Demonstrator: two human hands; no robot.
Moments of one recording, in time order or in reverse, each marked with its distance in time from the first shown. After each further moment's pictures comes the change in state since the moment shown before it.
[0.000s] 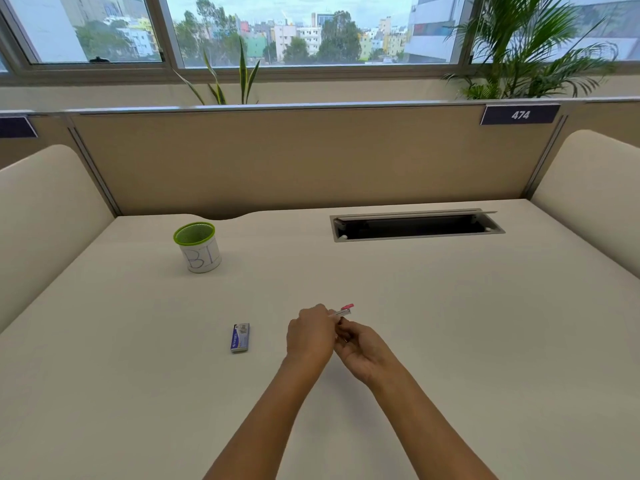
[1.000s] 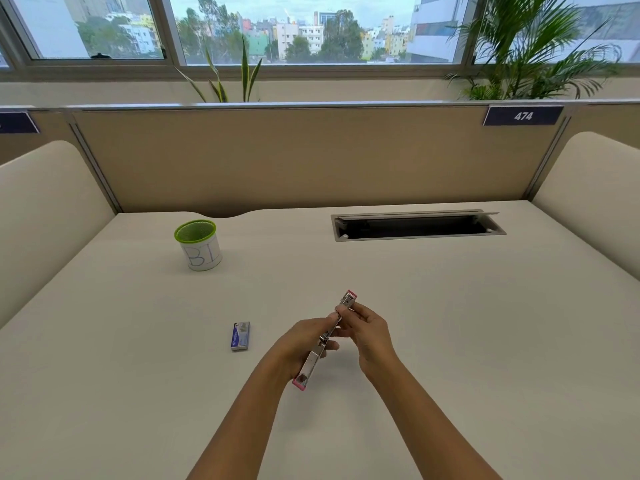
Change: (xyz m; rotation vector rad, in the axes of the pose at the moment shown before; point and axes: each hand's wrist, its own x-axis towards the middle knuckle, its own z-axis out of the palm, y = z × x) left_hand 0.014 -0.038 0.007 -0.976 -0.549 -0.135; right_hand 0.009 -0.005 -0.006 -0.605 0.168 -0.411
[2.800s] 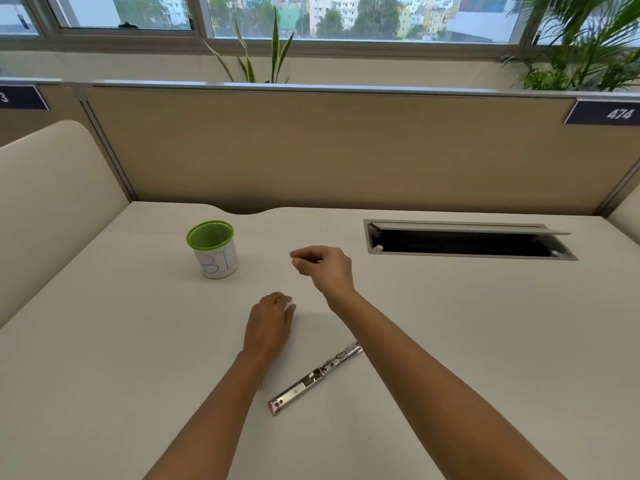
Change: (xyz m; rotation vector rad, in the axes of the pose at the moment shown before) left_hand 0.089 -0.005 -0.125 1.110 0.739 0.446; right_hand 0.107 -0.057 0.139 -0.503 -0.216 -0.246
